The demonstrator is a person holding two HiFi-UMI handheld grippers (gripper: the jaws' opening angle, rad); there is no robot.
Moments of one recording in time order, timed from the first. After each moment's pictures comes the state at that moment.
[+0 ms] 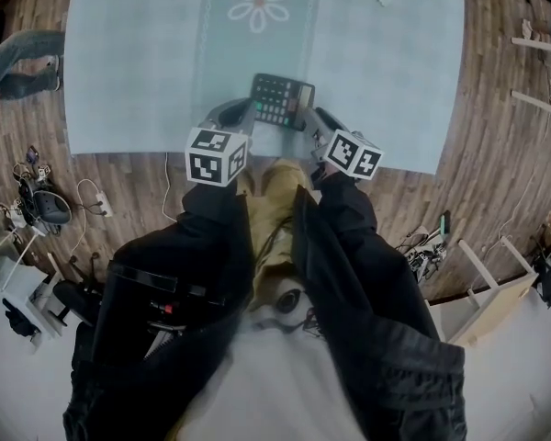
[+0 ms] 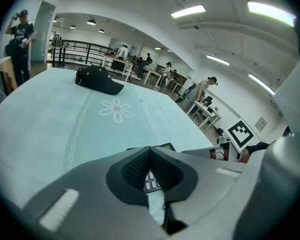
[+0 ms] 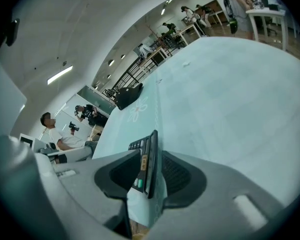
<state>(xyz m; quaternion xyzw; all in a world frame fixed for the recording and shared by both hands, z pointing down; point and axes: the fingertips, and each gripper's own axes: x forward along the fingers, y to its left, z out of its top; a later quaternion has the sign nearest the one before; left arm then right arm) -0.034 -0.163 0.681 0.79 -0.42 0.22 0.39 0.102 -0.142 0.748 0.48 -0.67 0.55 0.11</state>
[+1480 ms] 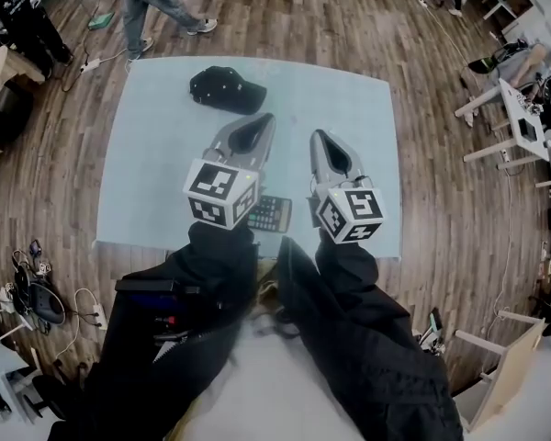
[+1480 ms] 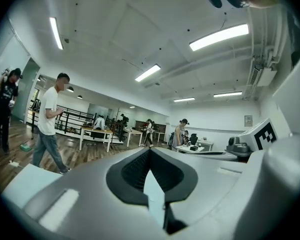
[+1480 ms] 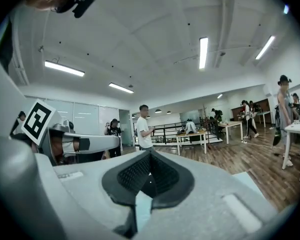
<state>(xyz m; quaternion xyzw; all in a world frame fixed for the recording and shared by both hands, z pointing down) -0.006 -0.285 0.334 0.90 -0.42 -0.02 0.10 0.076 -0.271 0.360 0.53 -0.85 0.08 0.01</state>
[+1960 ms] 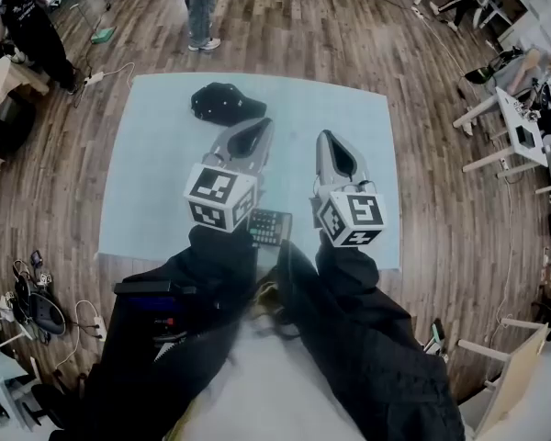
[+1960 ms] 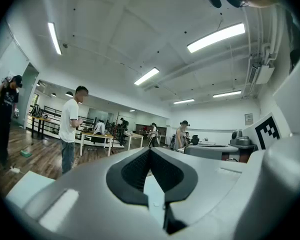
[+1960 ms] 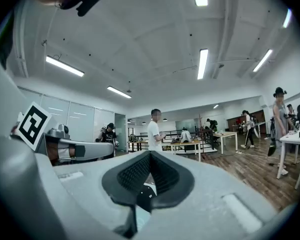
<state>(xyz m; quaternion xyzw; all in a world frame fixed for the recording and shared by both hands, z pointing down) -0.009 -0.298 0.319 0.90 -0.43 -0.03 0.08 0.087 -0.286 0.329 0.56 -0.83 0.04 -0.01</state>
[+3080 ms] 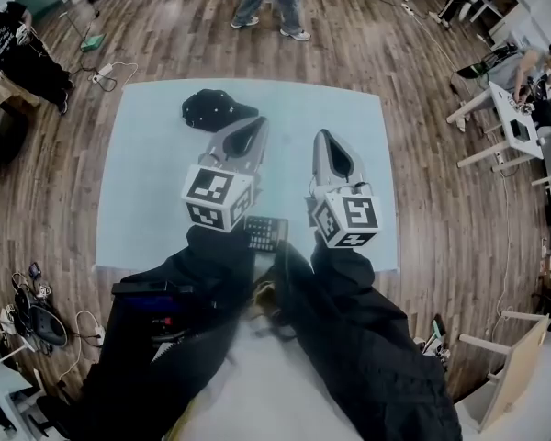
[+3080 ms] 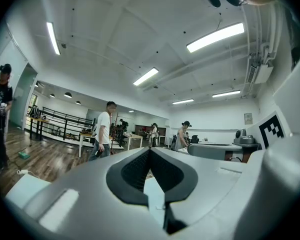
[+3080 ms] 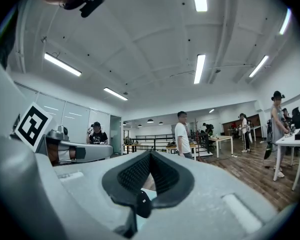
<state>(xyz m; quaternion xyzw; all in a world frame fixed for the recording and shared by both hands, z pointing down) -0.007 -0.321 0.318 0.90 -0.42 -0.03 0.07 0.092 -0.301 0.322 0.58 -0.81 0.02 -0.02</state>
